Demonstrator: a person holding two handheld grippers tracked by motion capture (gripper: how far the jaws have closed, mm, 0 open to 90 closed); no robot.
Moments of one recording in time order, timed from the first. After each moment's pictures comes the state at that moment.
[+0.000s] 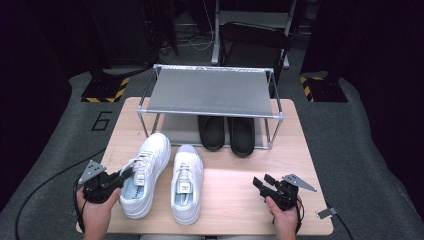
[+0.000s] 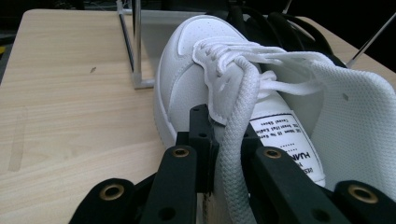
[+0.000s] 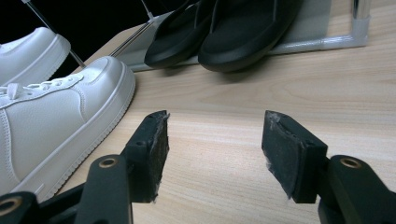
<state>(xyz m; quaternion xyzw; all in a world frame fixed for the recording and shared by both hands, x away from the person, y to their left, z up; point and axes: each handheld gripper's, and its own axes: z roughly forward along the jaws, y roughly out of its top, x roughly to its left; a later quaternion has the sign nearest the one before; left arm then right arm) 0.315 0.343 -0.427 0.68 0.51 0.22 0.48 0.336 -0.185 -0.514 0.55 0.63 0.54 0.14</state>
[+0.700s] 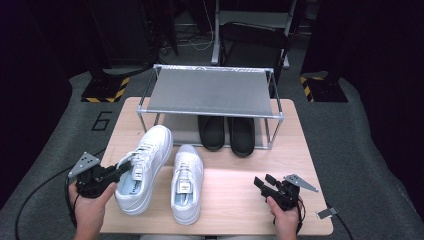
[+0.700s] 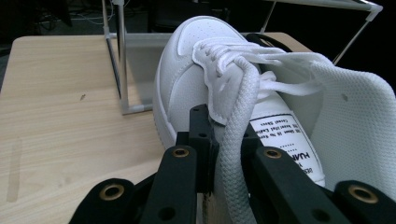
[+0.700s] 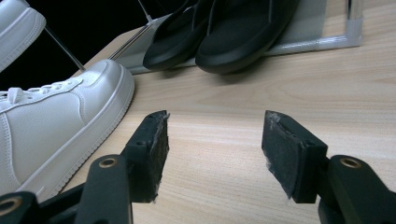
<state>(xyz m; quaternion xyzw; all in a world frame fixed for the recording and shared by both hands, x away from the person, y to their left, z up) 0.313 0.340 -0.388 0.68 0.49 0.21 0.50 0.335 -0.188 -0.513 0.55 0.62 0.54 0.14</state>
